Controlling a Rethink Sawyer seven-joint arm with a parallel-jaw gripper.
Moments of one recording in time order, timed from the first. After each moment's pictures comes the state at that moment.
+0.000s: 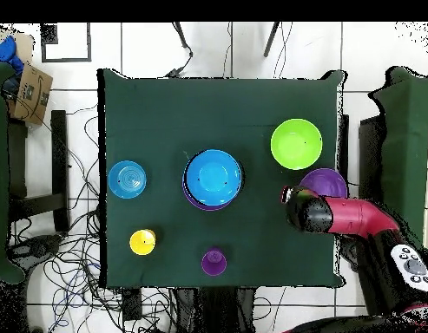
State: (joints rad) arm -0.80 -0.51 0.24 1.62 -0.68 0.38 1.87
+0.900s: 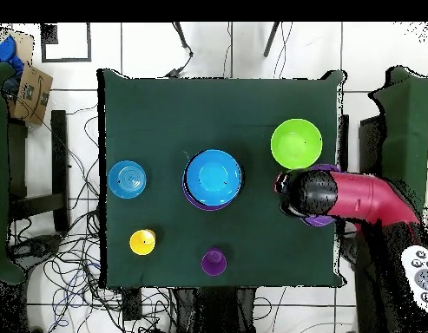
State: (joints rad) arm -0.68 -0.75 0.25 1.63 -0.51 0.74 1.87
